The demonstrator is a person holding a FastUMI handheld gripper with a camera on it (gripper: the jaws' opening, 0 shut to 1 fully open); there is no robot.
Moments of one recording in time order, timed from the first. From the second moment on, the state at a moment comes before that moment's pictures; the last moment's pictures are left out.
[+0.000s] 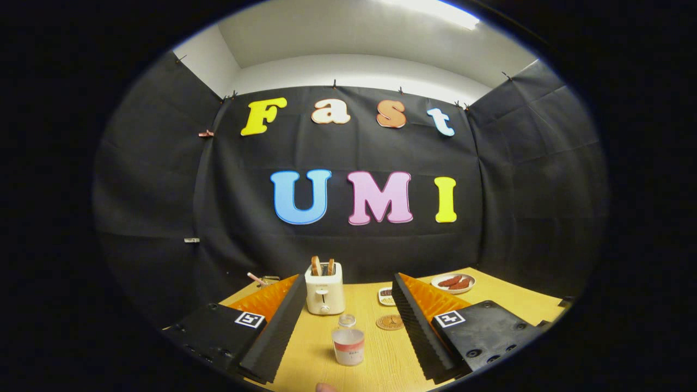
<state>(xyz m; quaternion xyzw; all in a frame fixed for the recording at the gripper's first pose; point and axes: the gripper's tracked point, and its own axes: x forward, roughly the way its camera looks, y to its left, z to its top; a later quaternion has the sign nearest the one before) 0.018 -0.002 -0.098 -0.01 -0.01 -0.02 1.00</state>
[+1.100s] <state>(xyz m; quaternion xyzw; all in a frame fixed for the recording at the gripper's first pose) 0.101 0.003 -0.285 -0.03 0.06 -0.02 1.00</state>
